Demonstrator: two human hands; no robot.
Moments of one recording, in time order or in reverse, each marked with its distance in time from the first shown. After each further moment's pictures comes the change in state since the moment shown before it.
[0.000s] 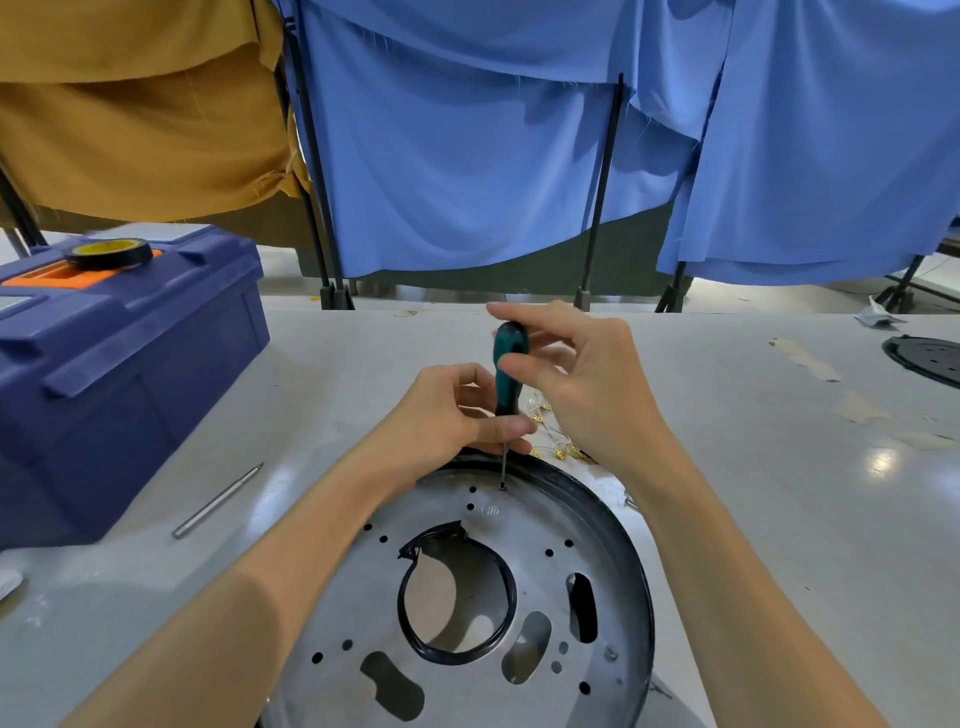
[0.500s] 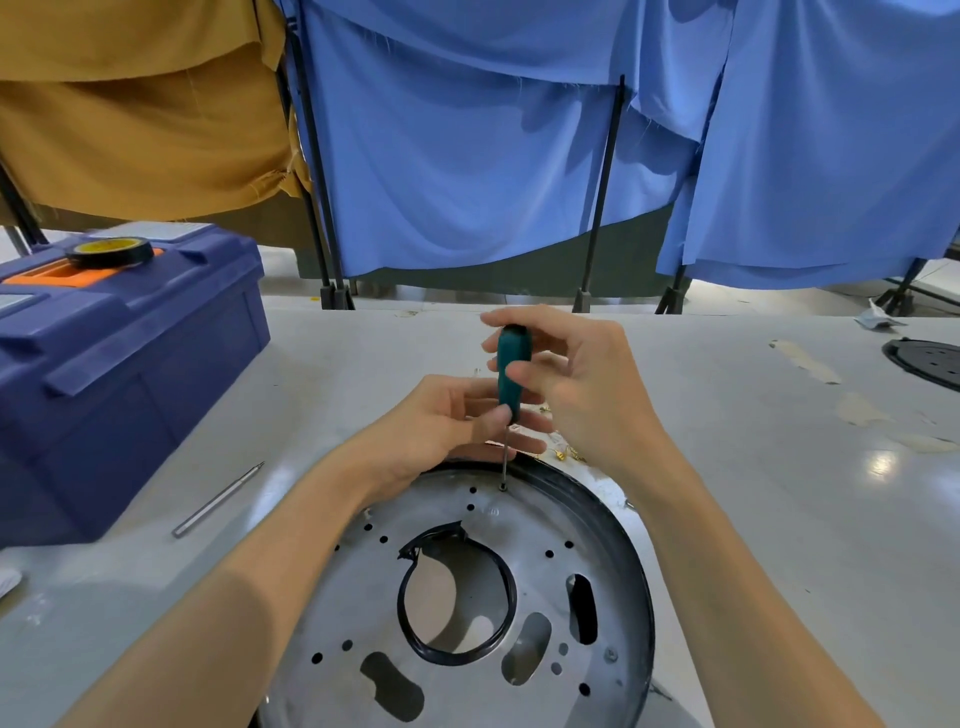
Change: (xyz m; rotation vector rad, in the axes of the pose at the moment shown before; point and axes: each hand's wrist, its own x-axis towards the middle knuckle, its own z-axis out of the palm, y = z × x) left_hand -0.003 -0.004 -0.007 -0.095 -0.192 -0.001; right_hand -0.003 -0.003 0.002 0.057 -0.052 0.042
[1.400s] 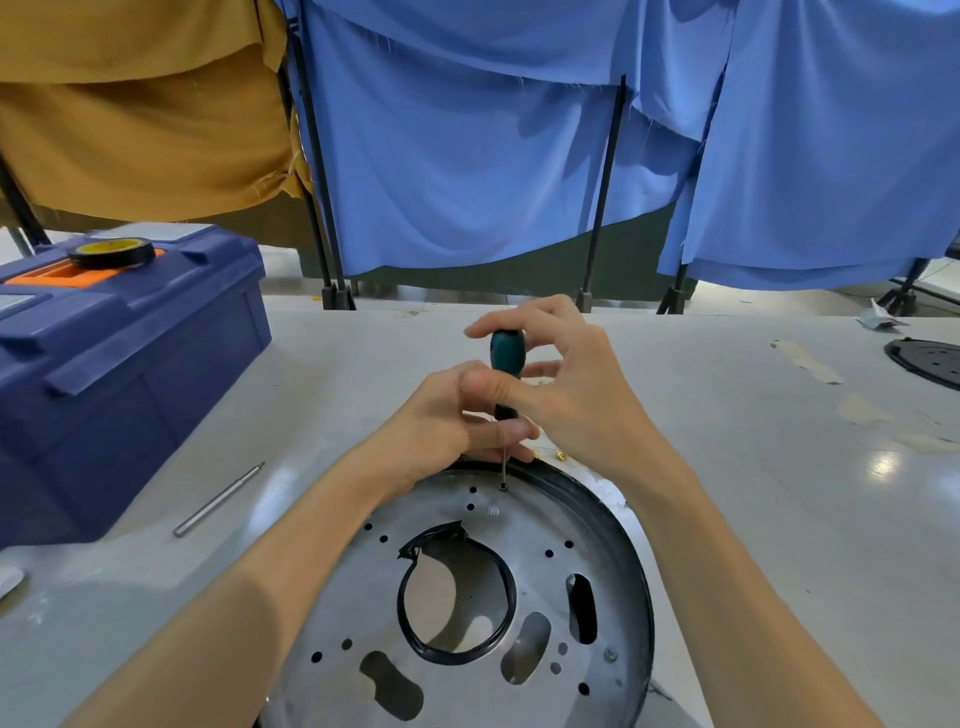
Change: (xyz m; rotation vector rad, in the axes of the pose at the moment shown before) left_hand 0.005 0.001 0.004 0.078 0.123 0.005; right_hand -0.001 -0.001 0.004 -0.087 -0.029 -0.040
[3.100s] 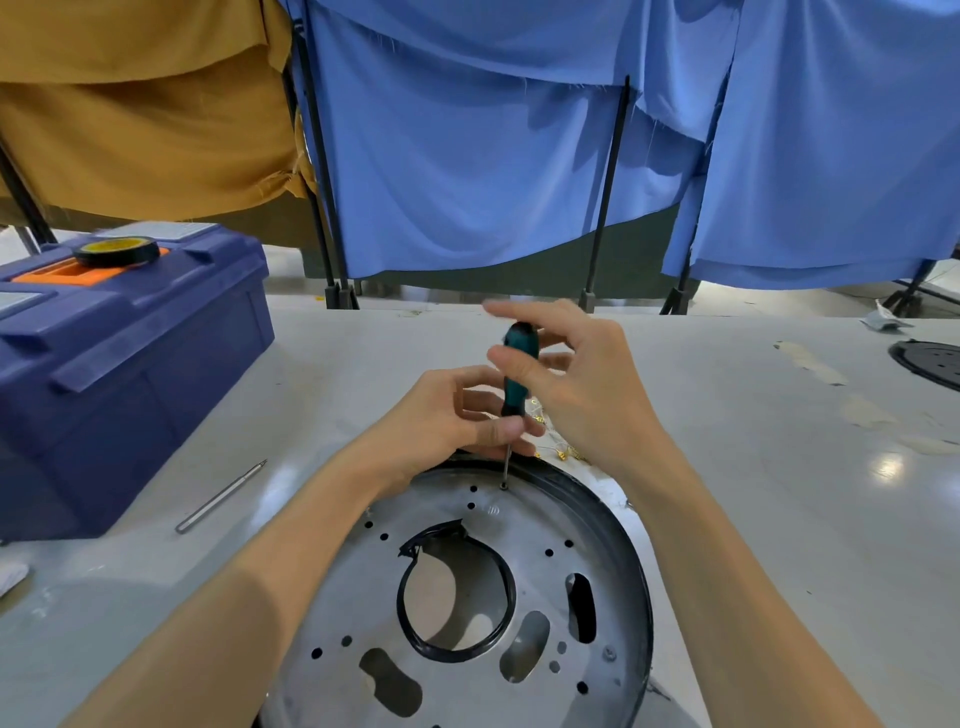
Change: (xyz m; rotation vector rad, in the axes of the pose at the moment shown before) left_hand -0.003 0.001 -0.002 -0.018 -0.029 -0.001; right_hand 0.003 0.005 -0.002 0.037 0.081 0.019
